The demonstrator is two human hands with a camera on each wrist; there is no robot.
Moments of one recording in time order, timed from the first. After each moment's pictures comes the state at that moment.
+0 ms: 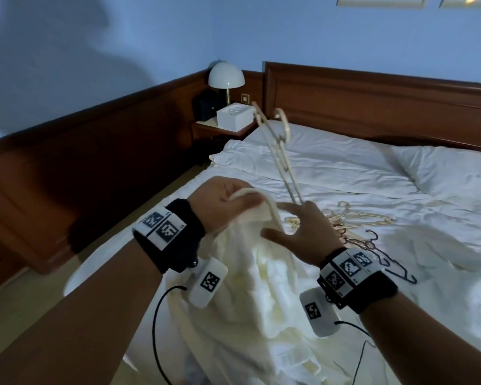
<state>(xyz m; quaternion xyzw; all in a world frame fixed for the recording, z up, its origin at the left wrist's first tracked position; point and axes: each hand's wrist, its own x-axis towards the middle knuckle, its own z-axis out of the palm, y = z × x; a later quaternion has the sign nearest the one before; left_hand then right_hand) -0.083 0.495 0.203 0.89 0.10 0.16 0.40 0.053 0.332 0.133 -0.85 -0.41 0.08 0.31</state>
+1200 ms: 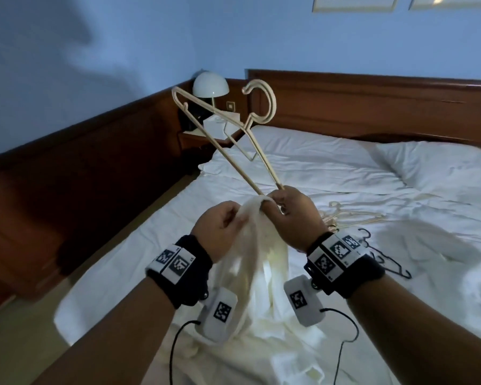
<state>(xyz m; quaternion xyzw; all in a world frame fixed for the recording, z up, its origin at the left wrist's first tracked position) -0.063 0.495 0.149 0.85 0.18 0.20 0.45 0.067 0.362 0.156 -0.79 -0.44 -0.01 0.42</state>
